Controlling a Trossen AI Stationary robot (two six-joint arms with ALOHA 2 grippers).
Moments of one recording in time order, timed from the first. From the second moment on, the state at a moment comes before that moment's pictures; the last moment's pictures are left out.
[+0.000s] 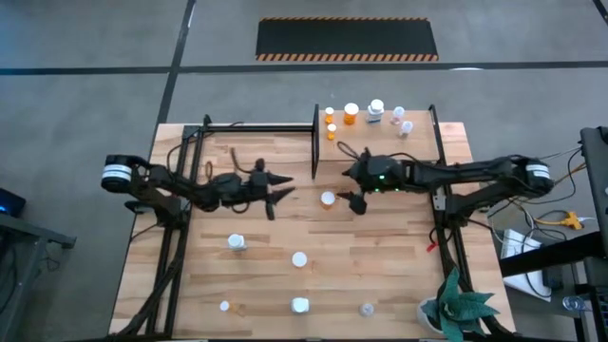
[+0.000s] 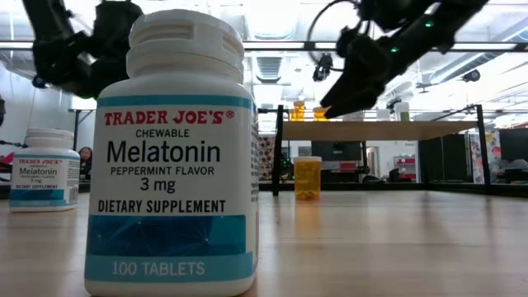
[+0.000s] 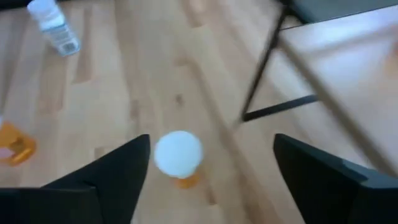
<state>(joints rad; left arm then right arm) 0.10 1.47 0.38 1.14 -0.14 -0.04 -0.17 1.27 0.71 -0.04 0.03 0.08</state>
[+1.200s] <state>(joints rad) 0.15 1.47 0.26 1.28 -0.14 -0.04 -0.09 1.69 0.93 -0.16 0.11 -0.02</state>
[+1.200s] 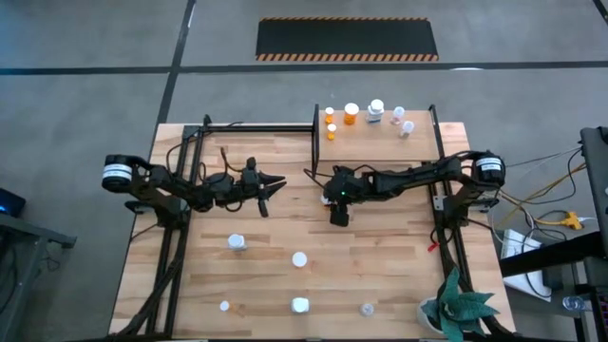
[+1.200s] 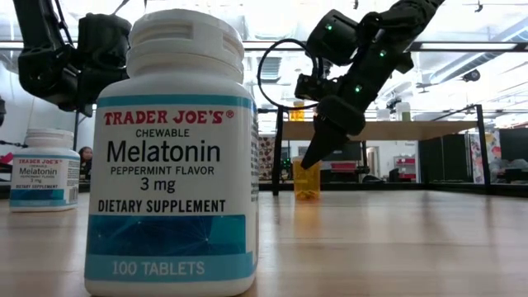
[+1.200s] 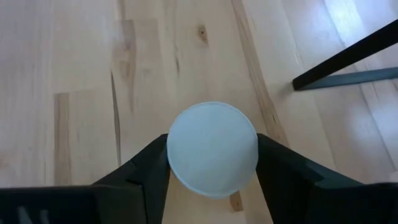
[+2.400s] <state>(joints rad) 0.15 1.47 0.26 1.27 -0.14 -0.04 -0.51 1.50 1.31 -0.68 0.25 0.05</state>
